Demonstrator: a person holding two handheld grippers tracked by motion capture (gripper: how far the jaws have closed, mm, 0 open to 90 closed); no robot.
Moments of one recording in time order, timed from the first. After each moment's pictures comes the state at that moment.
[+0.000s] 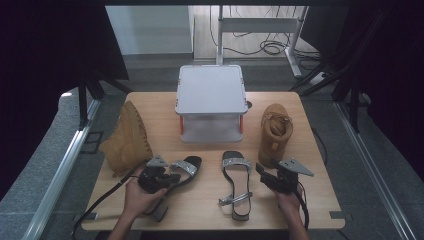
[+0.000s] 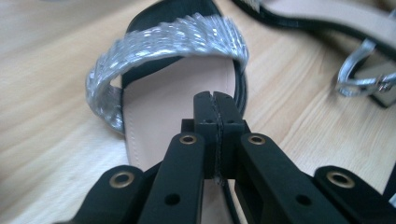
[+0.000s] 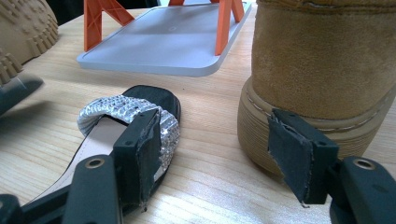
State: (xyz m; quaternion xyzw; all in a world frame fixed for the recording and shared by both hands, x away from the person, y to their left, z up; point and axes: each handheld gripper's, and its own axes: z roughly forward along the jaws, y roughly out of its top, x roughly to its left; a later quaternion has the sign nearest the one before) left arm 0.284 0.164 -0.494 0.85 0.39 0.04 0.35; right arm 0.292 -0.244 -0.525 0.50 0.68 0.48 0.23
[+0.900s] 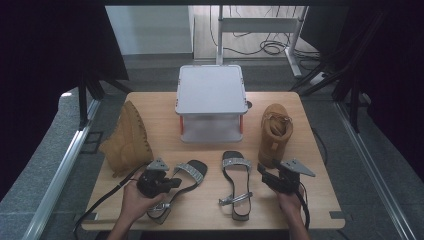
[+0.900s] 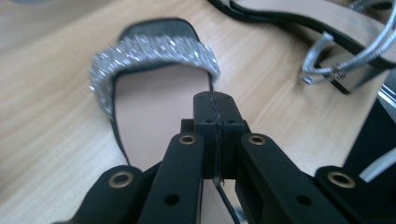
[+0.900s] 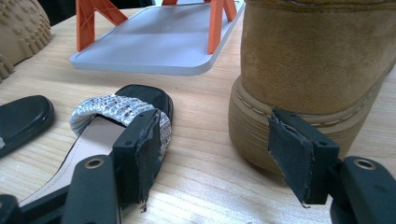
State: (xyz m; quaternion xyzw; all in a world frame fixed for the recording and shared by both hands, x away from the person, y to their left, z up) left arm 0.266 0.164 -0.474 0.86 0.37 0.03 0.35; right arm 0.290 -0.248 -0.525 0.51 0.68 0.48 0.24
